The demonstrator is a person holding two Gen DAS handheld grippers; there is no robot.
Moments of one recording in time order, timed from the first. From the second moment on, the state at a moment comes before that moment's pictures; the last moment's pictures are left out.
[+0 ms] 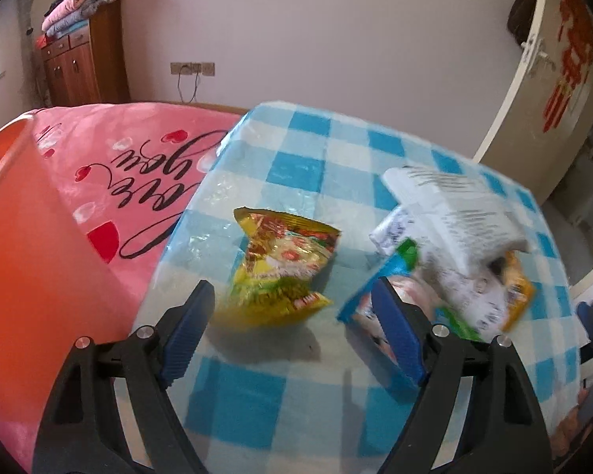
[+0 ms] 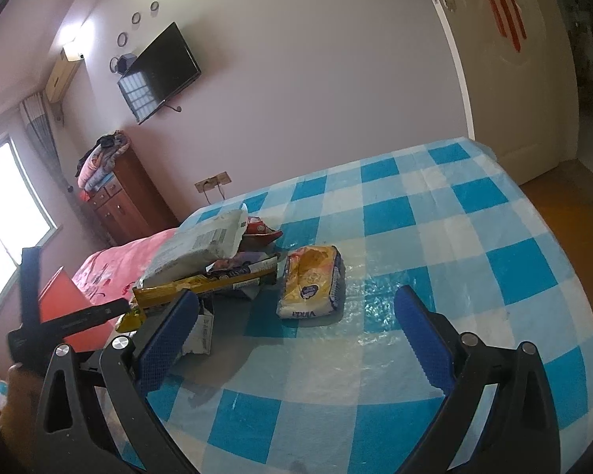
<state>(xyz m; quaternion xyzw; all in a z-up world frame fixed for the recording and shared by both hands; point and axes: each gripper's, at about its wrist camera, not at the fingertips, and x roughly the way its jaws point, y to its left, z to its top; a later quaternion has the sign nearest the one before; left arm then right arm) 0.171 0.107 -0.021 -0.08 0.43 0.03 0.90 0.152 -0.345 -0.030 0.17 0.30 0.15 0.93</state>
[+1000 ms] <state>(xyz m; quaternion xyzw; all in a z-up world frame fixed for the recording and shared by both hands) 0.166 0.015 -0.046 -0.02 0.45 -0.09 0.89 0.174 -0.366 -0.046 0.19 0.33 0.16 0.91</state>
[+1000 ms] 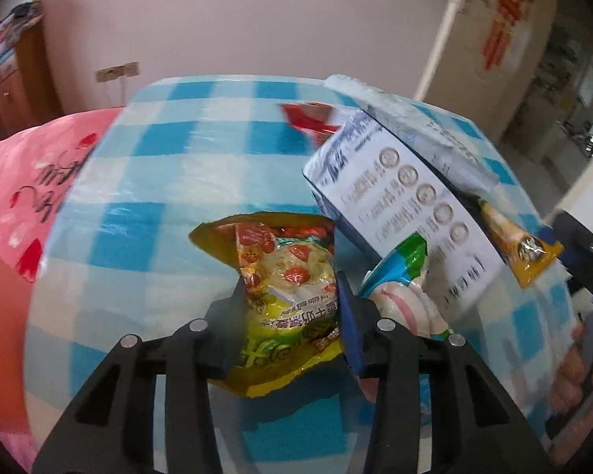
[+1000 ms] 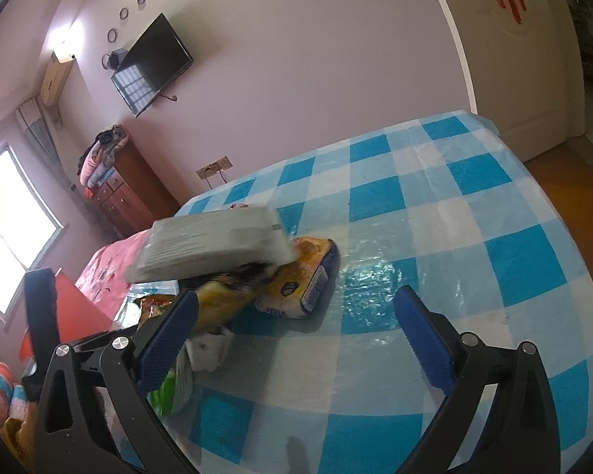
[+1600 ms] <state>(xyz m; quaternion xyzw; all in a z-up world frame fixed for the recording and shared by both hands) 0.141 0.018 -0.049 -0.07 0.44 -0.10 0.89 0.169 -0.334 -0.047 0.15 0.34 0.22 0.90</state>
